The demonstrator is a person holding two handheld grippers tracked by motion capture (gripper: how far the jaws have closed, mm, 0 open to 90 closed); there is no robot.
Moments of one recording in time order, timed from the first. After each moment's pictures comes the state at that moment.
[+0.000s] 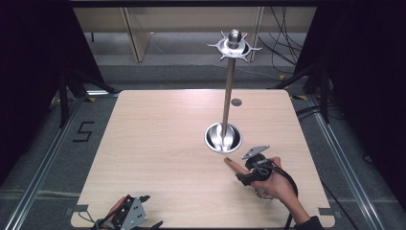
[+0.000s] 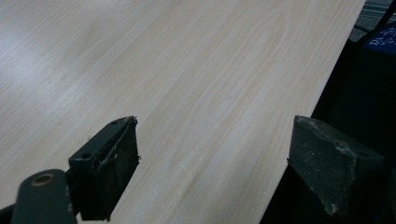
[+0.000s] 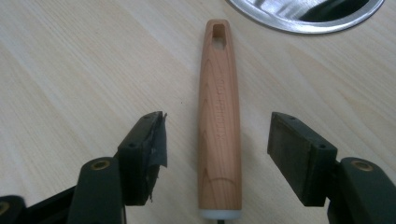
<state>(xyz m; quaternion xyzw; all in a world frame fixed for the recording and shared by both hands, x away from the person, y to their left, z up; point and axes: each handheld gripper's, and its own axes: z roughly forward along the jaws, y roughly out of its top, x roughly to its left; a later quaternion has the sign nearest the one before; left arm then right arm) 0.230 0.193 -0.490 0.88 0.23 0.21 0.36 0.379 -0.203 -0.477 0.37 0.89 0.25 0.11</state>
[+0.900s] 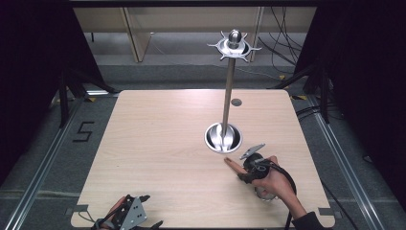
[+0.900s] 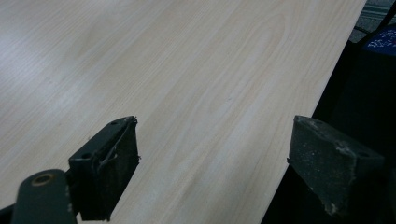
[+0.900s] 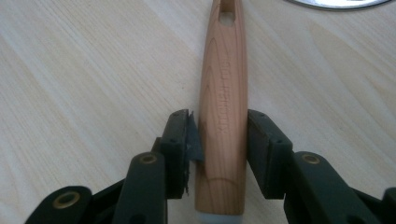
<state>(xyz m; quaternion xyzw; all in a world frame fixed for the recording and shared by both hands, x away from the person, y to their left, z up) 0.232 0.194 -0.489 0.88 0.23 0.21 0.36 0.387 -0.201 -0.486 0.37 0.90 0.22 0.08</state>
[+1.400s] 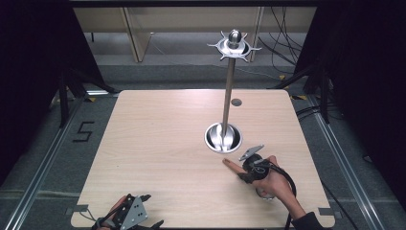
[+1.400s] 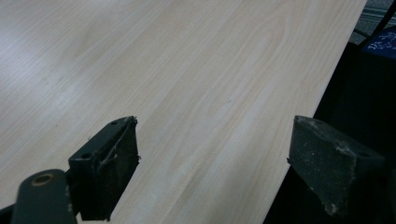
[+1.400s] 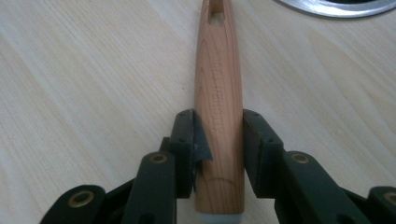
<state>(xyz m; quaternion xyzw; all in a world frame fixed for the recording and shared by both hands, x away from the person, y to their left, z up) 0.234 0.192 -0.490 0.88 0.23 0.20 0.37 0.384 -0.198 -0.486 0.35 0.91 0.21 0.10</state>
